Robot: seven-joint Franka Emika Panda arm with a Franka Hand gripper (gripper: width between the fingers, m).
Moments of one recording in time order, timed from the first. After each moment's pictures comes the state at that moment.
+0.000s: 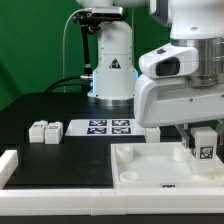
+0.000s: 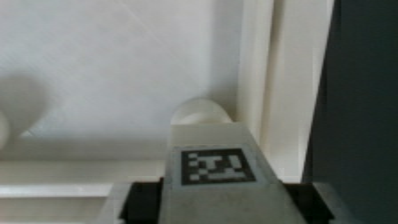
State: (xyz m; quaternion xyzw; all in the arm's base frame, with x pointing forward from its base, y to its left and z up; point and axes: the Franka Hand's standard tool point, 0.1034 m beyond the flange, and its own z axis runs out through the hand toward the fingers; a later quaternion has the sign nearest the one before) arm 0.608 0.118 0.076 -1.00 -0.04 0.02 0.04
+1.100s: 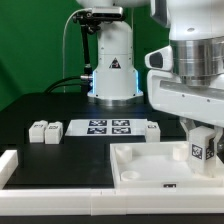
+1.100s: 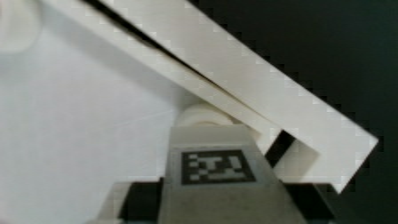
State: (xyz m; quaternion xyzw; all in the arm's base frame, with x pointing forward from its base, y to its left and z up) arm 0.609 0.121 0.075 -0.87 0.49 0.04 0.04
